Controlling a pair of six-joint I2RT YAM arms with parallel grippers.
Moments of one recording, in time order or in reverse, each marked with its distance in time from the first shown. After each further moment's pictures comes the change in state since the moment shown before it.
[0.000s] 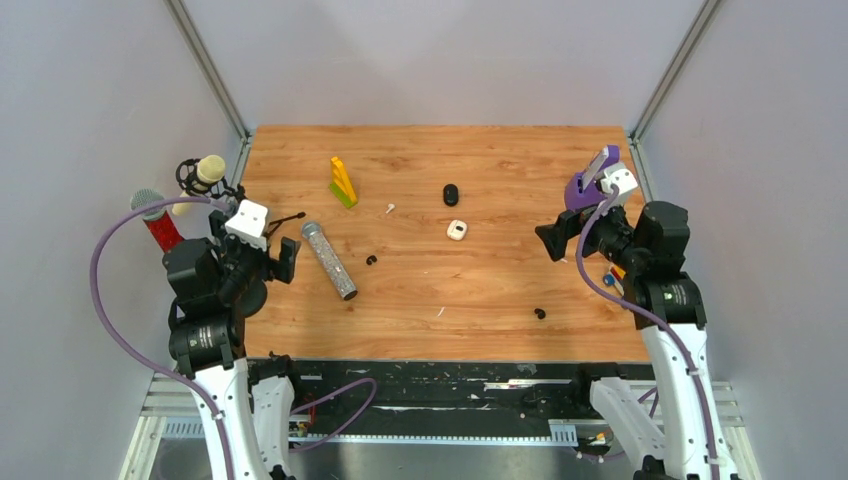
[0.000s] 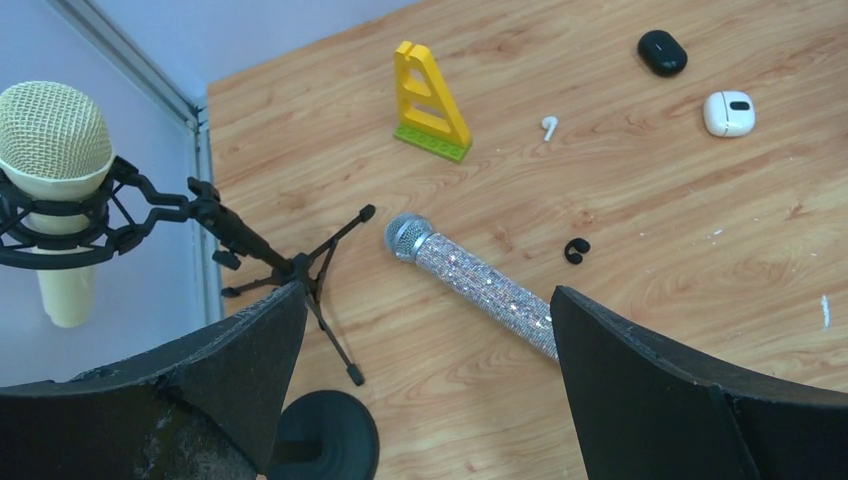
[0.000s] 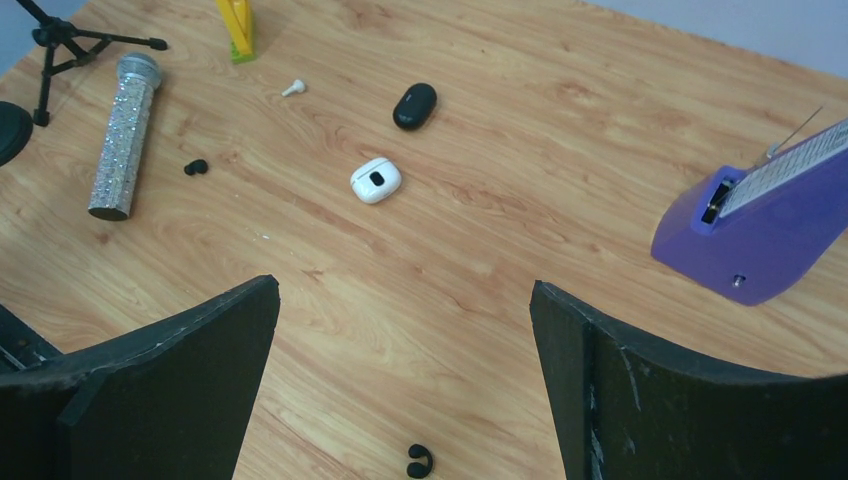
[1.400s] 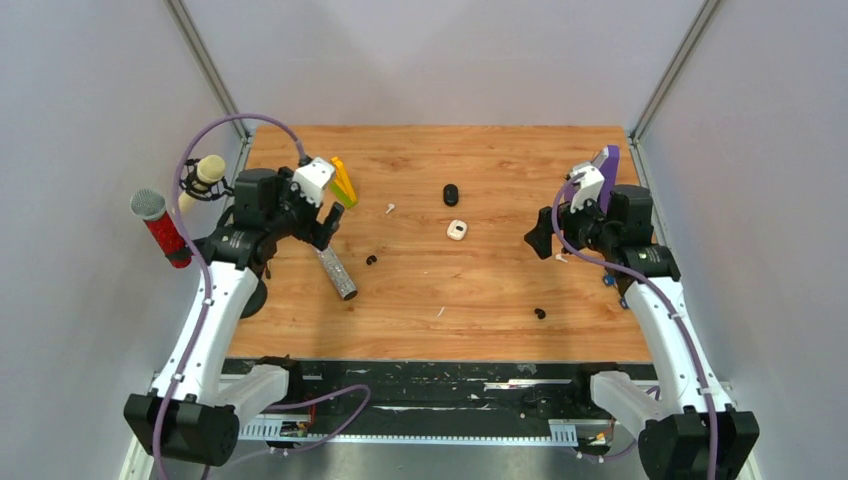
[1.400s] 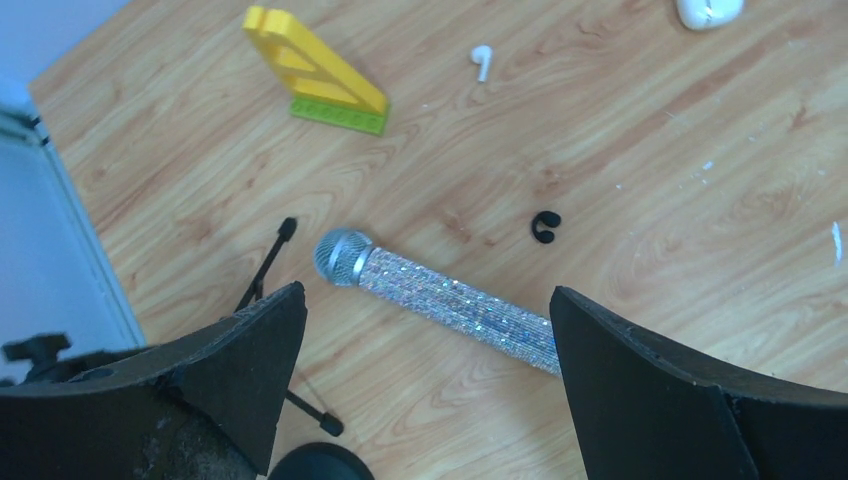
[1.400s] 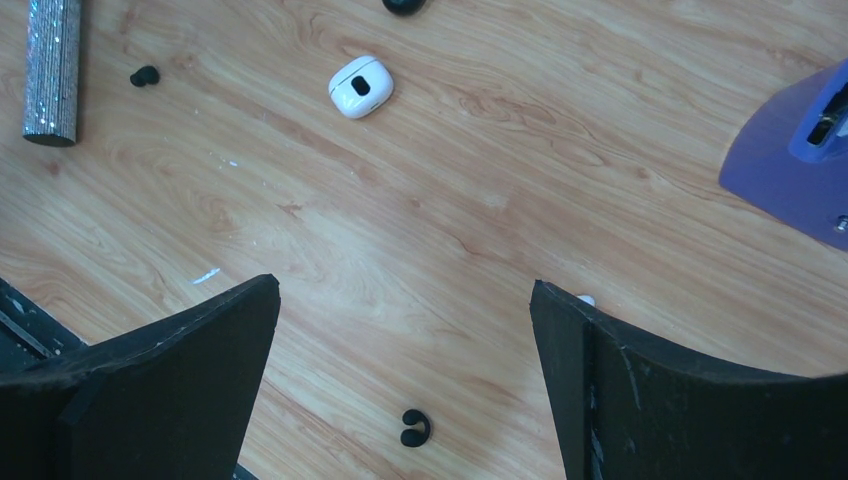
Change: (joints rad) left arm -0.405 0.471 0.142 0.054 -0.276 0.050; right arm 0.027 0.227 -0.032 -0.013 0.030 -0.045
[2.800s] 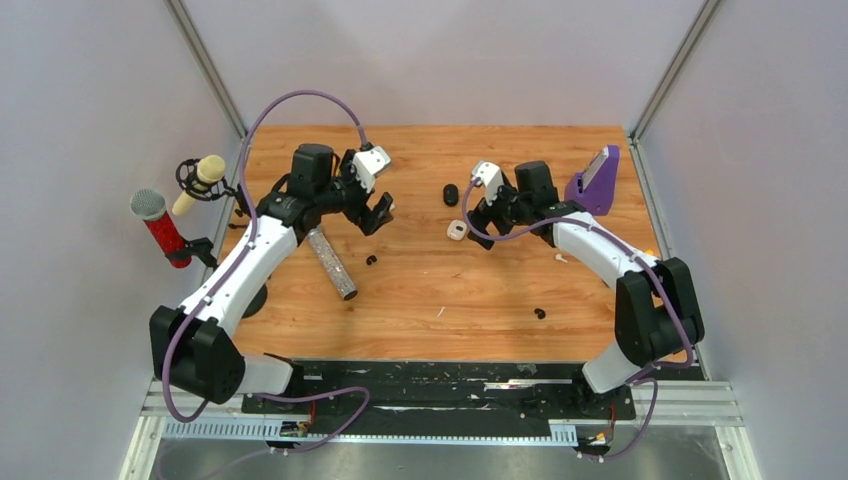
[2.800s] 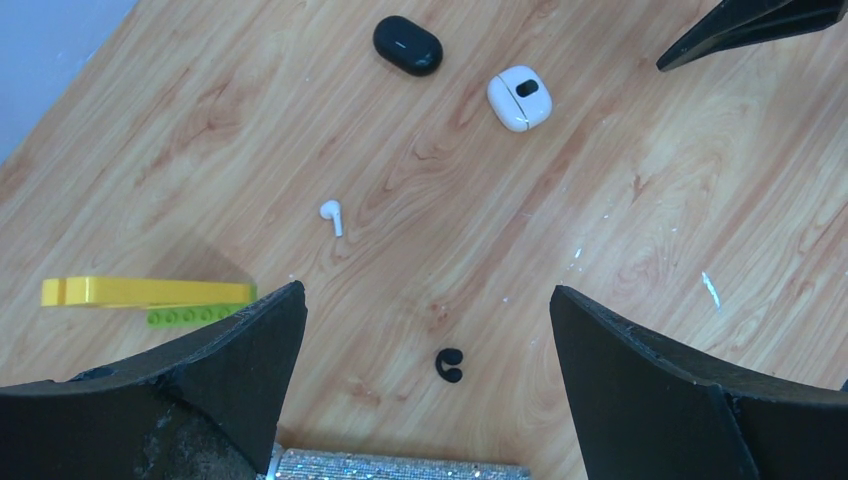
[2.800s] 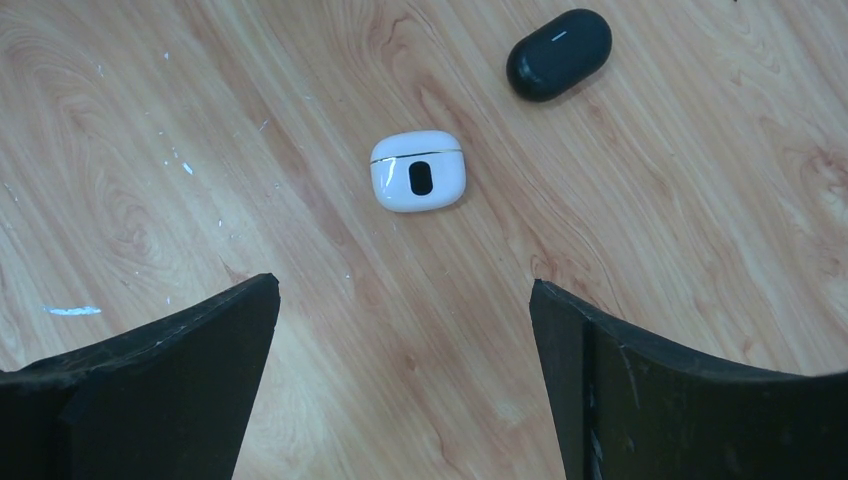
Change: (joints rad) left arm -0.241 0.326 0.130 0.167 0.181 0.029; right arm 0.312 0.589 0.150 0.296 0.024 -0.329
